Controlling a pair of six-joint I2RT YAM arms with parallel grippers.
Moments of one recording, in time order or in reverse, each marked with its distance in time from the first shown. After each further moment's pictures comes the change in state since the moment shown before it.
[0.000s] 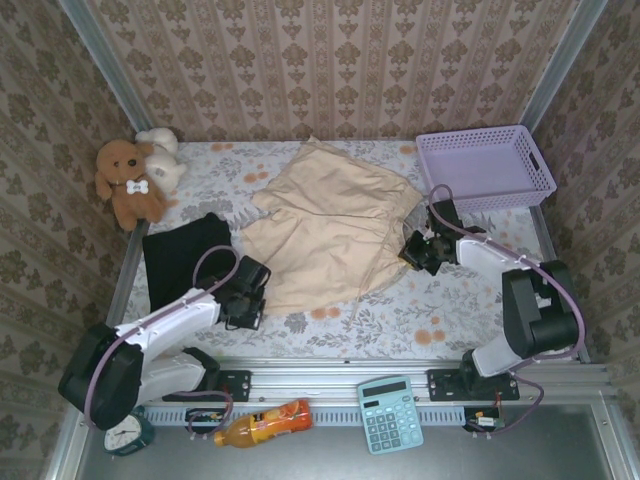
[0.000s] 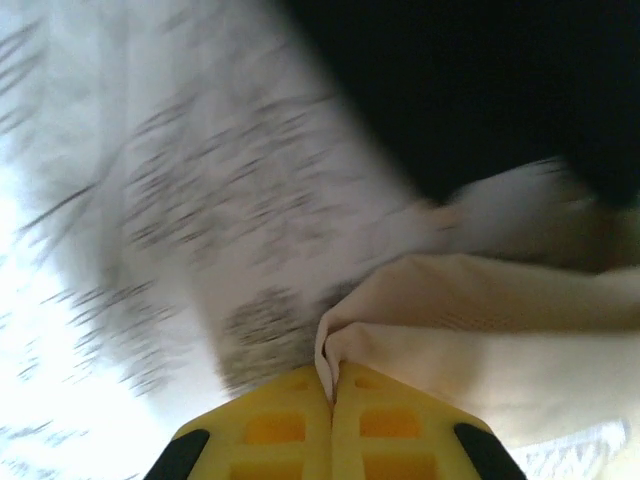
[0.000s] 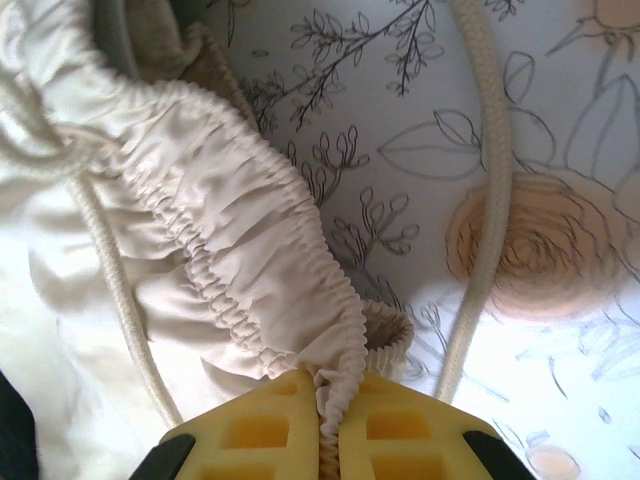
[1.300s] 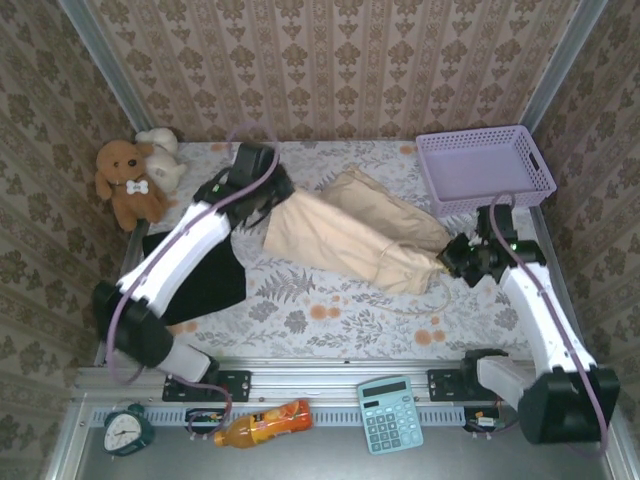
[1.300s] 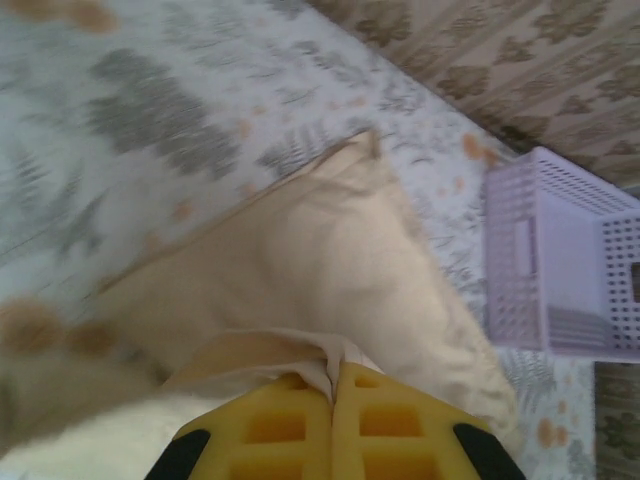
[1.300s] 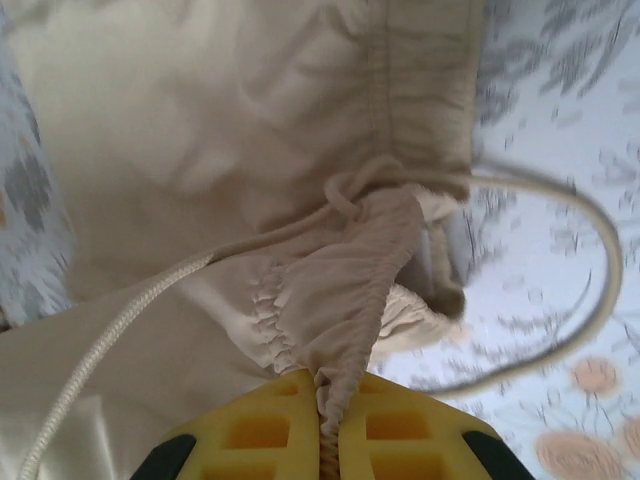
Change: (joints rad) left arm 0.079 0.467 1.036 -0.049 0.060 0.994; right arm -0.231 -0.397 0.072 -0.431 0.022 0.059
